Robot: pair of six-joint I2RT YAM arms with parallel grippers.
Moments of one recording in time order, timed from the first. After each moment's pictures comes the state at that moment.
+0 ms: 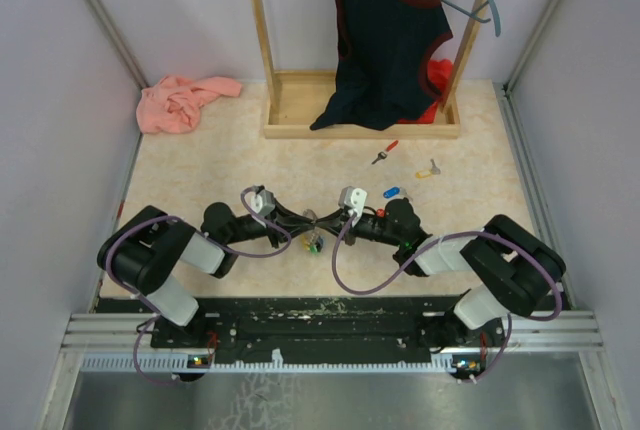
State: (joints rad) left arm -0.50 1.63 0.25 1.52 0.88 -0.19; right arm 0.74 1.48 0.36 1.08 -0.55 -0.09
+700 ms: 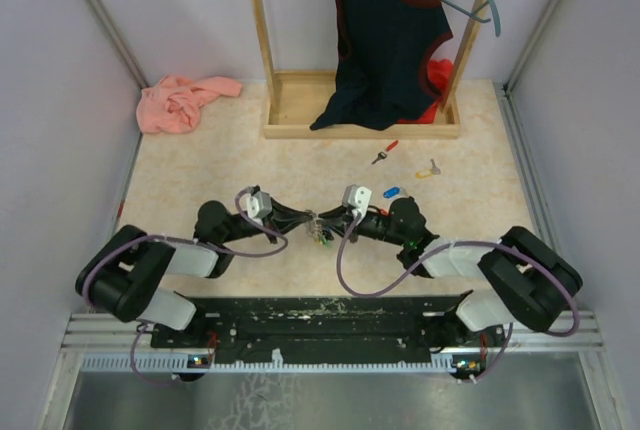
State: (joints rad) left arm -0.50 1.51 0.25 1.45 0.85 -0.10; right arm 0.74 1.40 0.36 1.03 -0.54 -0.10
